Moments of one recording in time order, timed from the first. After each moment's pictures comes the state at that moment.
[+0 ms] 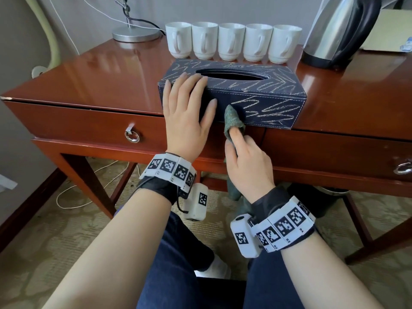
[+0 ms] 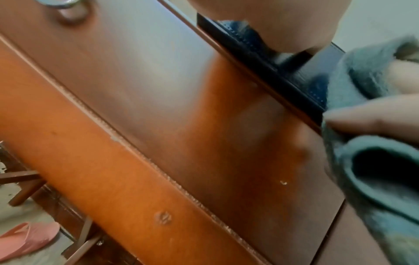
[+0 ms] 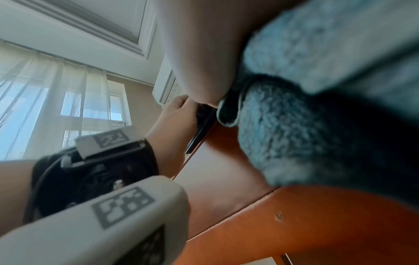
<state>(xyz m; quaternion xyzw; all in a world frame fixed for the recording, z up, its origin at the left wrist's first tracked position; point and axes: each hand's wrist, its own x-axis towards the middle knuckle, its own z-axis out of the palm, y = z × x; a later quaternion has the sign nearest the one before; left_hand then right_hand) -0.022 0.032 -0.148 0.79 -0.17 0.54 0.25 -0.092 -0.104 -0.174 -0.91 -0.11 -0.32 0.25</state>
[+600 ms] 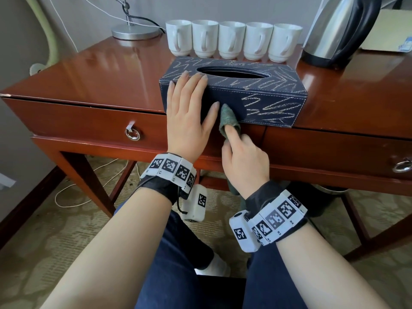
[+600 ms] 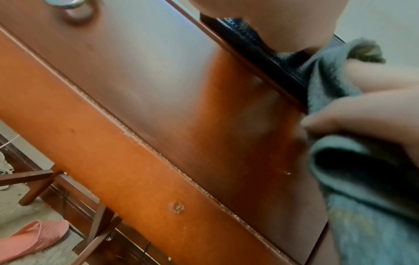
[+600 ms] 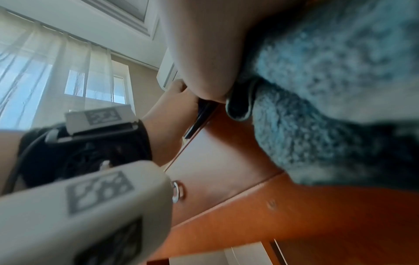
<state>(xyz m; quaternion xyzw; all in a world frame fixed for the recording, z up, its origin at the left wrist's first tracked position) -0.026 0.032 -0.153 0.79 -0.20 0.52 0.26 -0.089 -0.095 -0.174 -0.92 -0.09 -0.32 0.19</state>
